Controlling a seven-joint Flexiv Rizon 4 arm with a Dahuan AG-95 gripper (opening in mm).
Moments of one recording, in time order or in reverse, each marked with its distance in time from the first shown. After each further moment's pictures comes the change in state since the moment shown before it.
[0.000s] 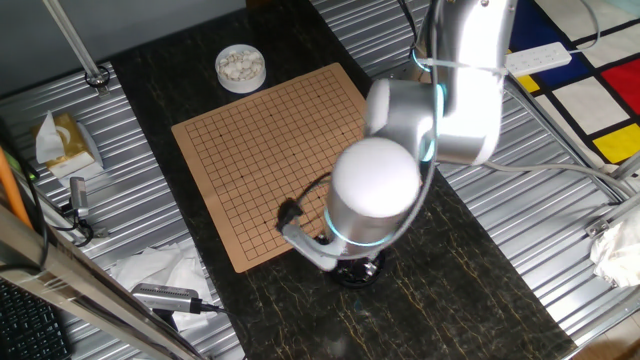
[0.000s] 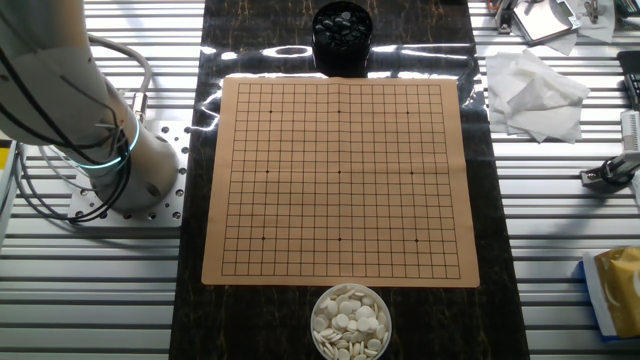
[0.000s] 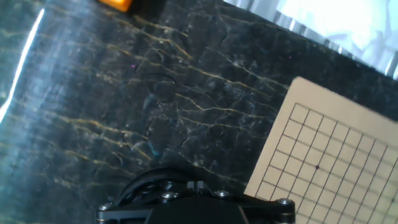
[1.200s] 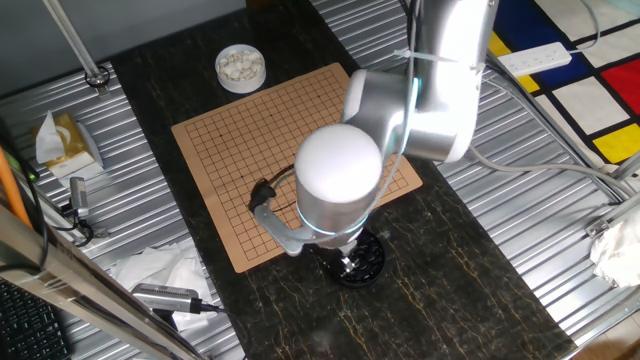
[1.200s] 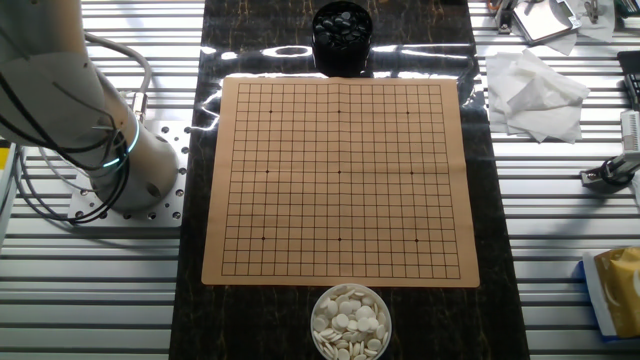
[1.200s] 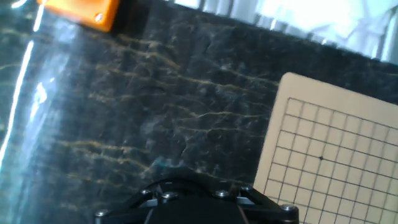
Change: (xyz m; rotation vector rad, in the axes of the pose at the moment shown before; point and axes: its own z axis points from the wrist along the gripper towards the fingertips) arm -0.013 -0.040 -0.006 -0.012 0.023 0.095
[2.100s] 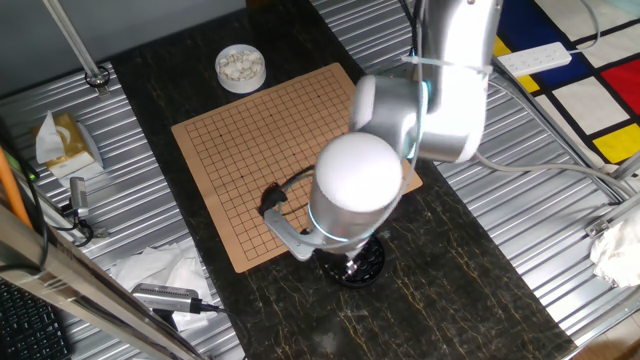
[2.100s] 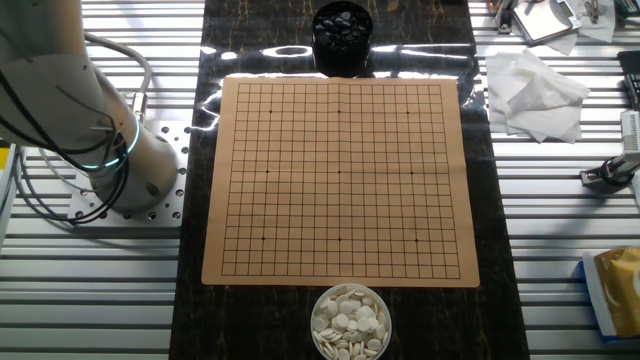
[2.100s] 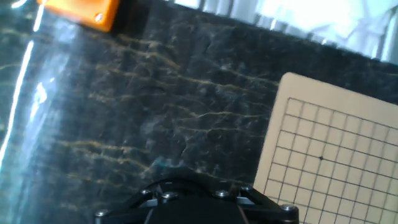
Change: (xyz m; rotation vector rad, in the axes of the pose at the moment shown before) arm 0.000 -0.001 0.000 0.015 -0.028 0.015
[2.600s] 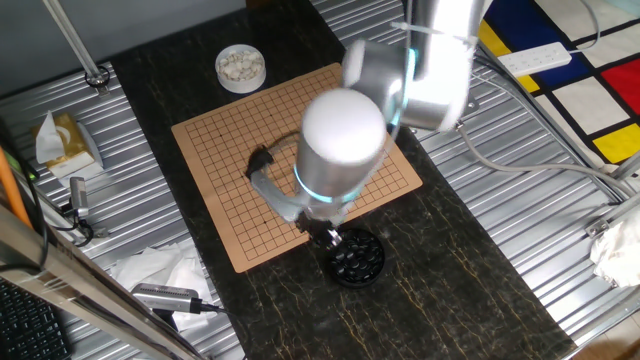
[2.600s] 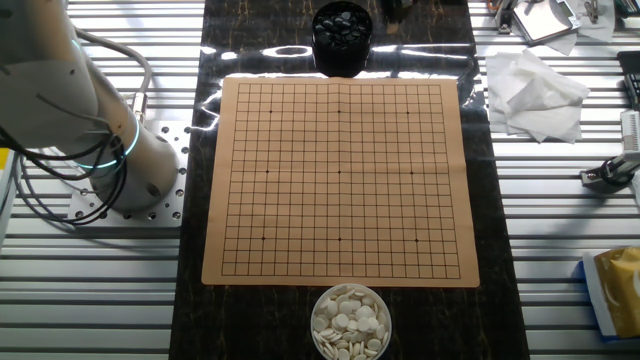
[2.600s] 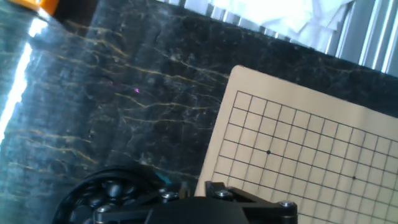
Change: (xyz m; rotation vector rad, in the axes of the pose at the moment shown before) arm 0.008 -0.039 -0.005 0.031 -0.030 0.020
